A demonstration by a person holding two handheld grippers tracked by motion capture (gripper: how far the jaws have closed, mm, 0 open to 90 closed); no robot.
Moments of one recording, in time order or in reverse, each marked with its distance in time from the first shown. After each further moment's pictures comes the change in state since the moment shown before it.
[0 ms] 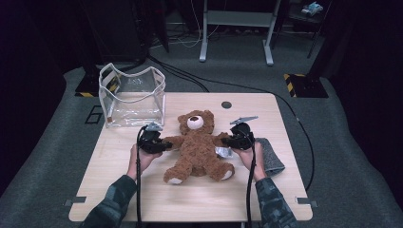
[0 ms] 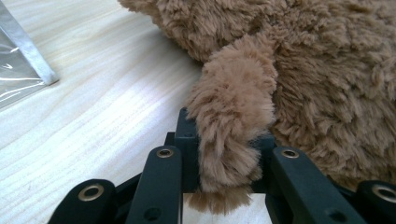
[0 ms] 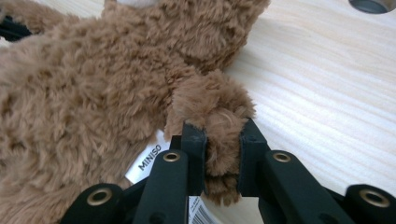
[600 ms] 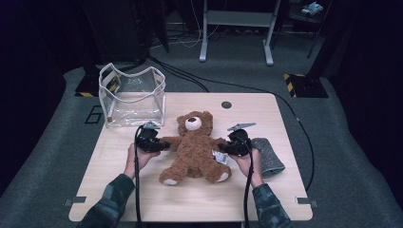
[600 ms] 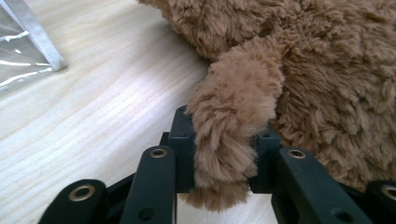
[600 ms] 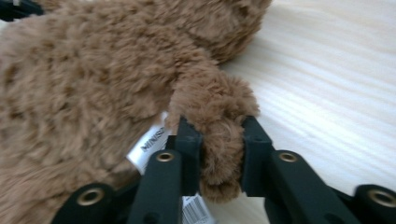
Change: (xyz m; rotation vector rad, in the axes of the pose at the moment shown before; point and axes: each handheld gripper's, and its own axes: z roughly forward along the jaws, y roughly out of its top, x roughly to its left) left arm 0.011 0.000 -0.002 0.027 -0.017 -0.037; right arm 0.012 -0.014 0.002 -0.010 0.017 0.000
